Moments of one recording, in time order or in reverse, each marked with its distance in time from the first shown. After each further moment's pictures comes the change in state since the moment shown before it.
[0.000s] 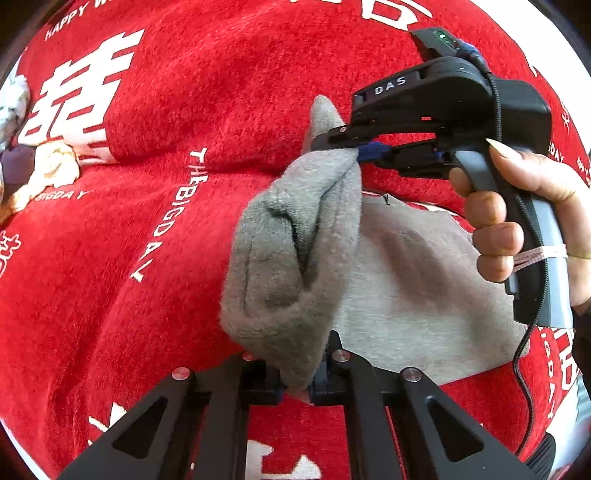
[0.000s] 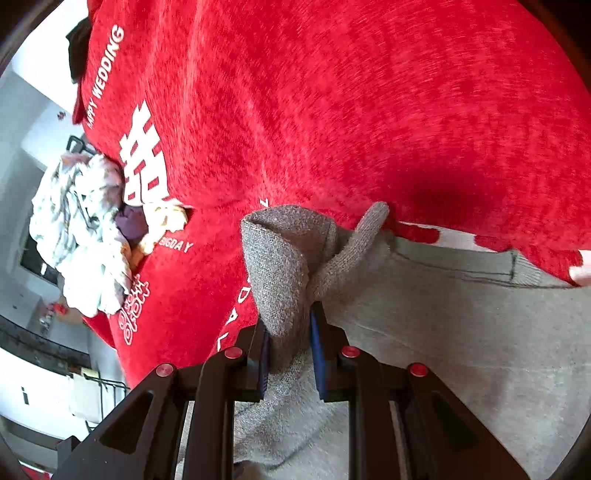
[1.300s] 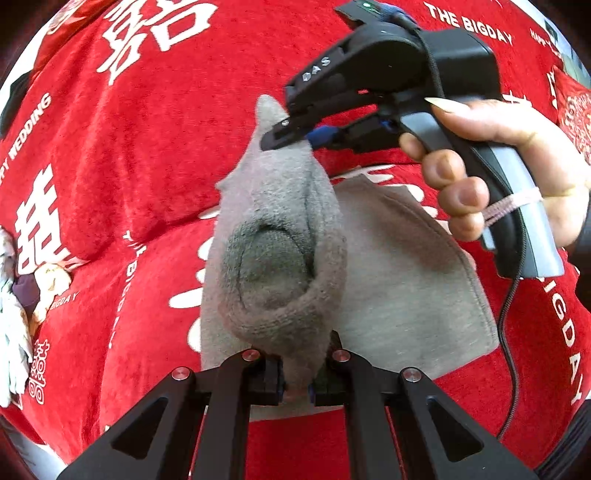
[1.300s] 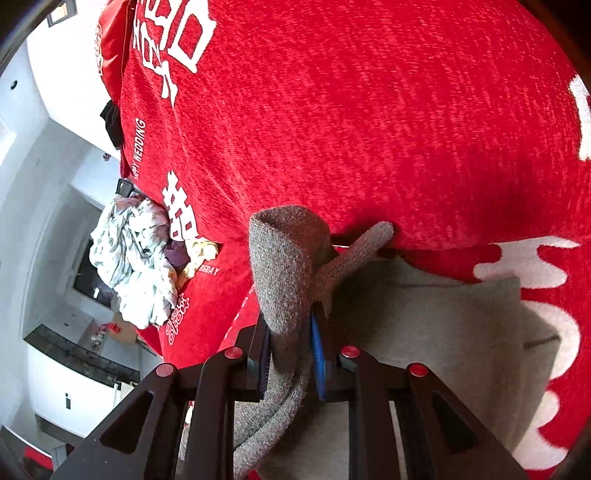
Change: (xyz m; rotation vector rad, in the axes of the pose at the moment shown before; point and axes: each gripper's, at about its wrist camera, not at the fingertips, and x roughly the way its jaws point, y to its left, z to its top) left arm 0.022 -0.208 0.012 0.376 0.041 0.173; right arm -0.115 -0.151 -0.015 0.043 -0.106 0.239
